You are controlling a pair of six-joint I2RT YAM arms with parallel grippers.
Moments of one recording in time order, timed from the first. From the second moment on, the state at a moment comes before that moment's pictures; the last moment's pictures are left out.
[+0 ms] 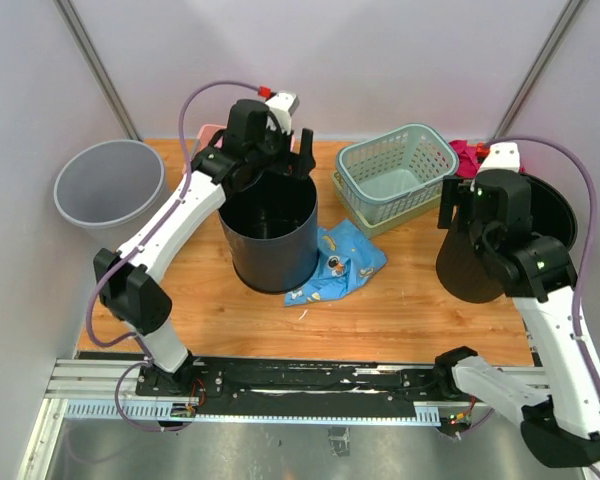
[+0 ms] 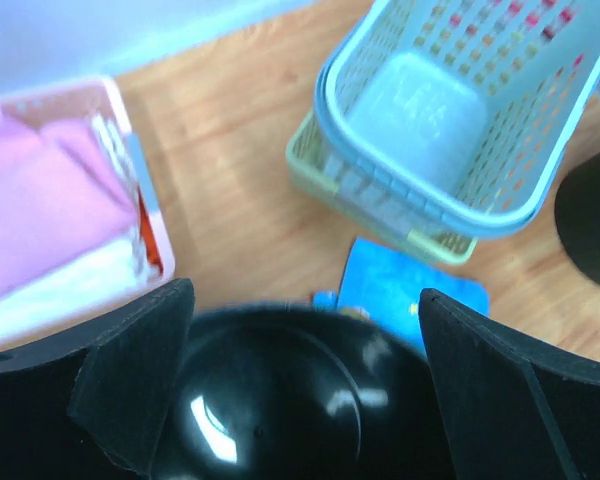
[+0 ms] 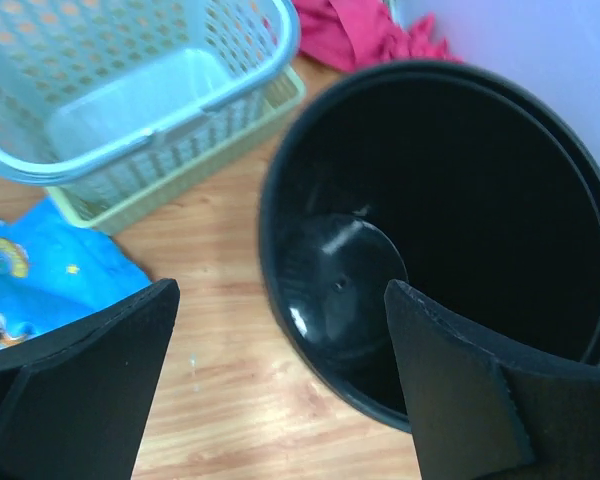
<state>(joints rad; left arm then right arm) -0.51 1.66 1.69 -0.49 0.09 -0.12 0.43 0.95 1.40 -0.92 0.57 0.10</state>
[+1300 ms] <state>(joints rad) -0.99 1.45 1.17 -0.35 -0.08 -0.26 0.16 0.96 1.39 -1.06 -0.06 0.27</state>
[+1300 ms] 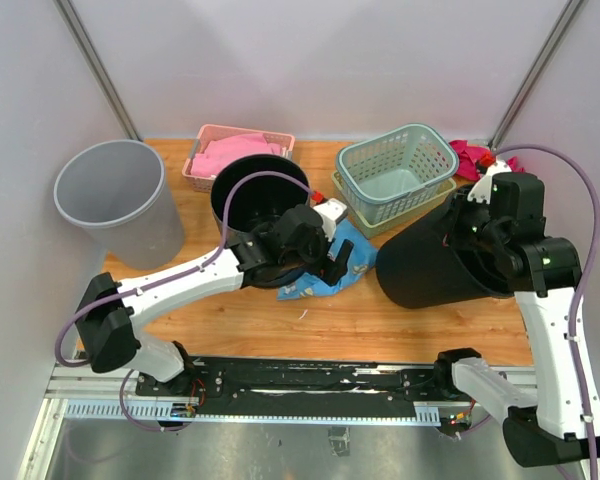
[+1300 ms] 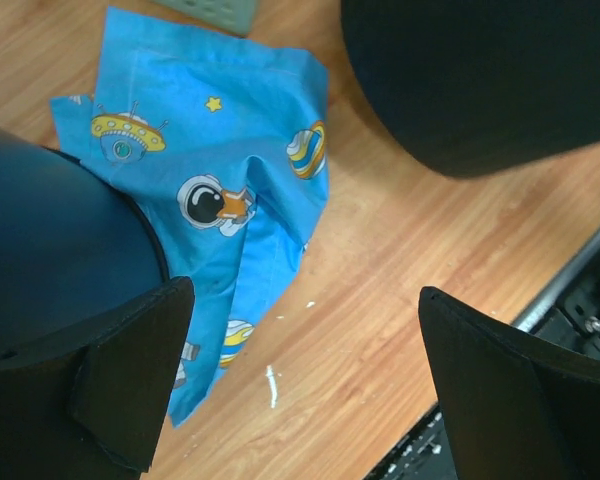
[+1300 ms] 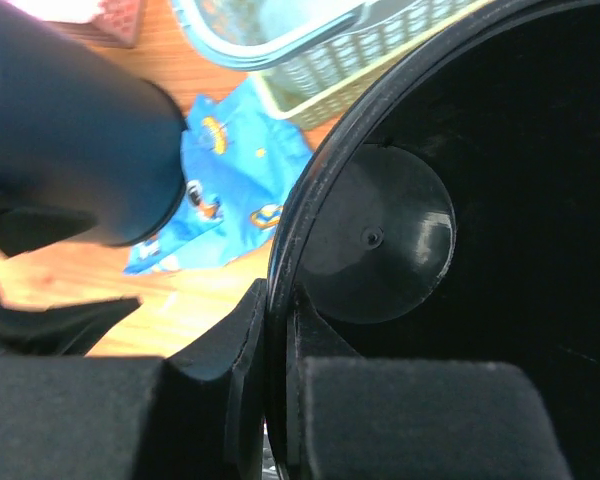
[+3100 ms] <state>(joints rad) -0.84 1.24 0.97 -0.21 0.35 -0.83 -0.10 0.73 0.93 -0.95 -0.39 0.39</state>
